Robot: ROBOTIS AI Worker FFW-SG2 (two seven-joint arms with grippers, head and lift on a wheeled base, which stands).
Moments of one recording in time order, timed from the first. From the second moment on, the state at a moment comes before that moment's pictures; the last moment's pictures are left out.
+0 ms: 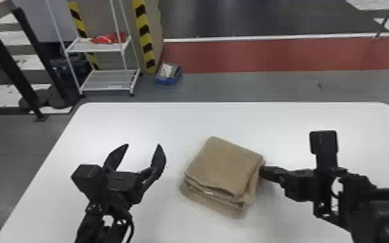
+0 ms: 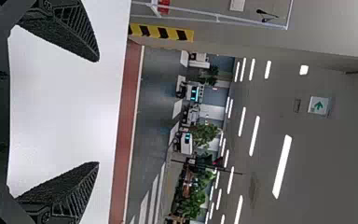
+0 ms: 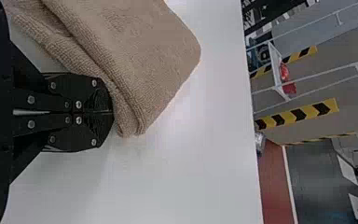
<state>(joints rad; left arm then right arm) 0.31 0.04 0.01 -1.79 0.19 -0.06 -0.12 -0.01 -0.04 0.02 -1.84 -0.06 0.96 0.46</state>
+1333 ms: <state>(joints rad) 0.42 0.09 0.15 -1.83 0.23 -0.15 -0.19 0.50 -0.02 0.03 -2.09 0.04 0.08 0.10</state>
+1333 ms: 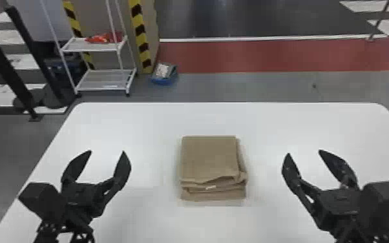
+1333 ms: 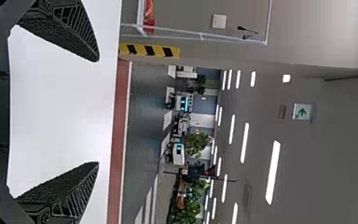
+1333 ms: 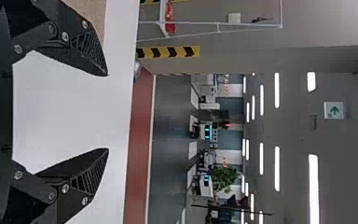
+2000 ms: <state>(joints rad) 0.51 0.09 0.22 -1.84 0.24 -0.29 -0.17 0.60 0.00 0.09 -2.04 0.08 -0.11 0.05</state>
